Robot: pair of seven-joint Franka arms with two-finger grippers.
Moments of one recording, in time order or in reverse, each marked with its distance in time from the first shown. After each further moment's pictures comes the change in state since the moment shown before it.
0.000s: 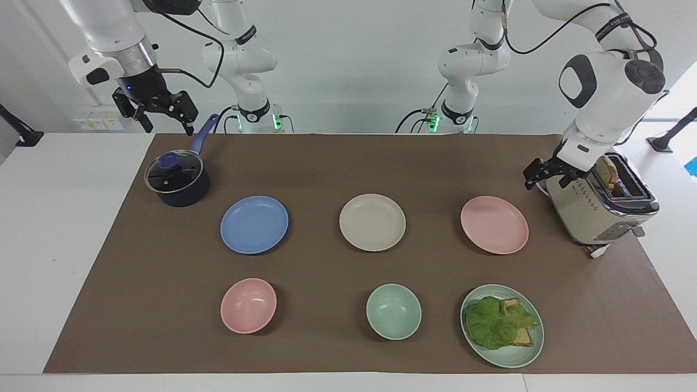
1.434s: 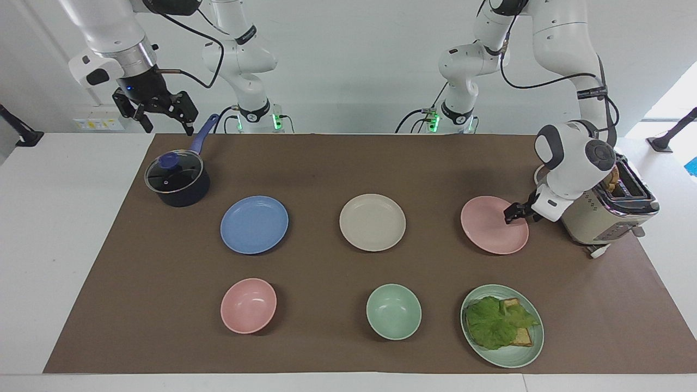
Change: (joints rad) left arm 0.038 0.206 0.004 -0.151 -0.003 0.283 0.002; right arm 0.000 0.000 -0.001 -0.002 0.000 -0.001 0.000
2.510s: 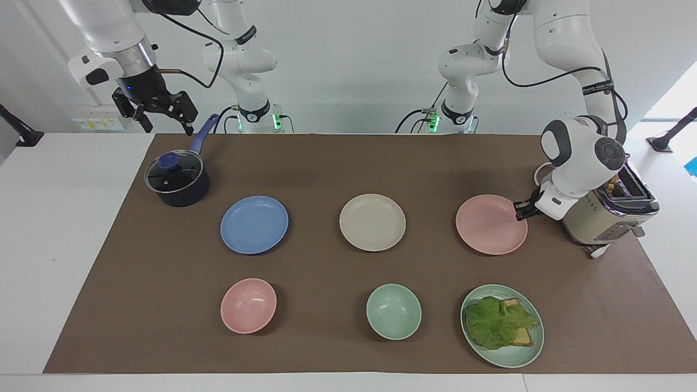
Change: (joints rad) left arm -0.001 -0.011 -0.013 0.106 -0.008 -0.179 0.001; right arm 0.000 0.000 -0.001 0.000 0.000 0.000 0.000
